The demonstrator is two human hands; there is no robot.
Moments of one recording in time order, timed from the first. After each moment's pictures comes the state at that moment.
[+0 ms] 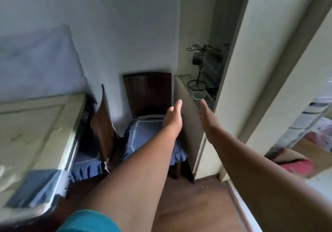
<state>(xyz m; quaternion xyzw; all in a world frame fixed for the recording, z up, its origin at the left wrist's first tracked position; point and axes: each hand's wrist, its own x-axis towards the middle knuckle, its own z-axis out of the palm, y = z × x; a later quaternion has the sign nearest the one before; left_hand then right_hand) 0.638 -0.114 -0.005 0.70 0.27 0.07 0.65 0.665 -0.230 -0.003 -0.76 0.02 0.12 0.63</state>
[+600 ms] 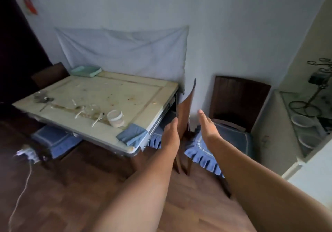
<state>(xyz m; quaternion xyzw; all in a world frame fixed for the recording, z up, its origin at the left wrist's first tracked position) 0.428 0.009 -0.027 0.54 0.49 0.28 0.62 0.540 -0.046 -0.023 -0.74 -0.21 0.32 0.55</state>
